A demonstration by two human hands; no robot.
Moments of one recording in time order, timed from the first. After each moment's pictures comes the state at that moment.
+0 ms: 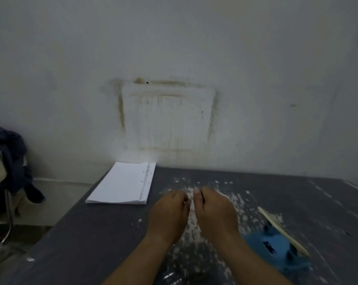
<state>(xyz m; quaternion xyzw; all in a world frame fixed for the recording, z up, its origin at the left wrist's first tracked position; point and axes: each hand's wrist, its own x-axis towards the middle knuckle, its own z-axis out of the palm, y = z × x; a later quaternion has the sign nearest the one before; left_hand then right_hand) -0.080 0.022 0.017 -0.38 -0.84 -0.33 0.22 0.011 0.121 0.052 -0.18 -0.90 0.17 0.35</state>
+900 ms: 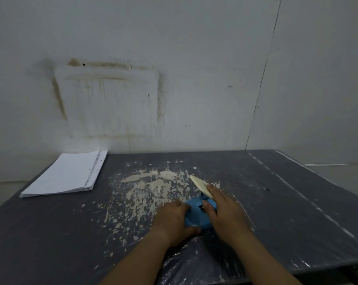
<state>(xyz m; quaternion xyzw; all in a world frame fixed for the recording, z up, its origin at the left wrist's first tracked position) 0.031 0.134 -0.047 -0.51 -0.84 -0.16 0.02 0.171 0.249 -0.017 -0.26 -0.90 0.23 0.27</state>
